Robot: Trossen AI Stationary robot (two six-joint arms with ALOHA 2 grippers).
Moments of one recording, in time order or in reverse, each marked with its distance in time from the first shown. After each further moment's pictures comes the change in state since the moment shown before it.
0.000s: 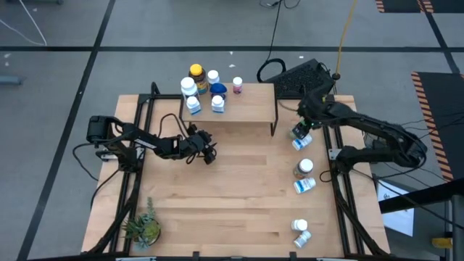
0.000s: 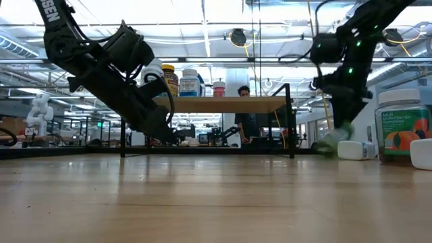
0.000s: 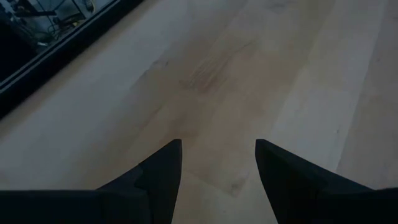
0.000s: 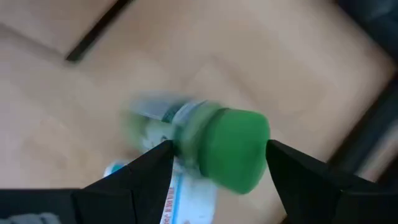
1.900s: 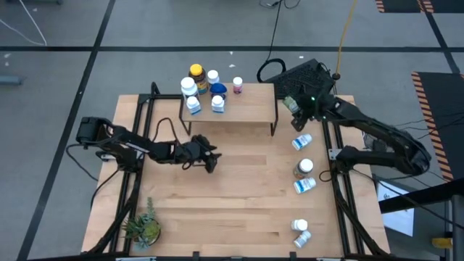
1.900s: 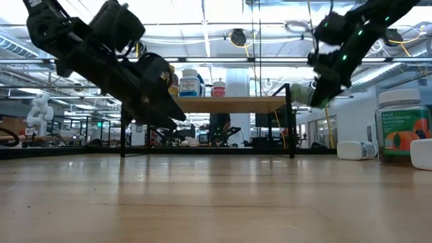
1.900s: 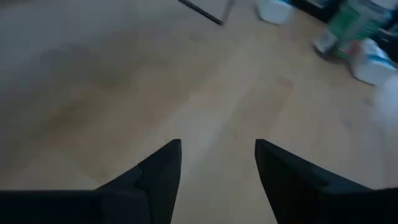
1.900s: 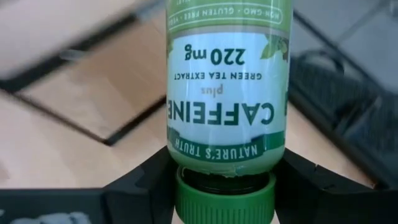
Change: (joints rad) left arm -0.132 -0.103 0.002 -0.003 0.133 -0.409; right arm -0.057 -0.107 0.001 0.261 -0.116 -0.212
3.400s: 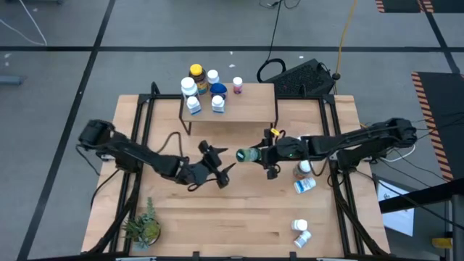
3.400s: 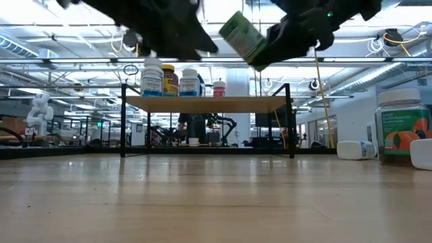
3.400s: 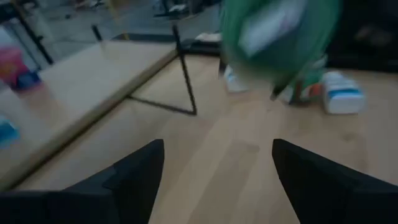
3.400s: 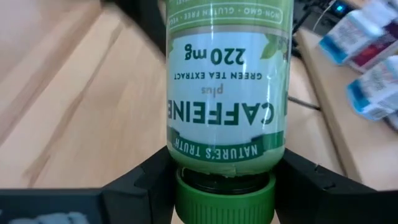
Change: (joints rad) left arm -0.291 0.053 0.373 -0.207 -0.466 0.350; right arm 0.883 0.273 0.066 0.532 0.186 -0.187
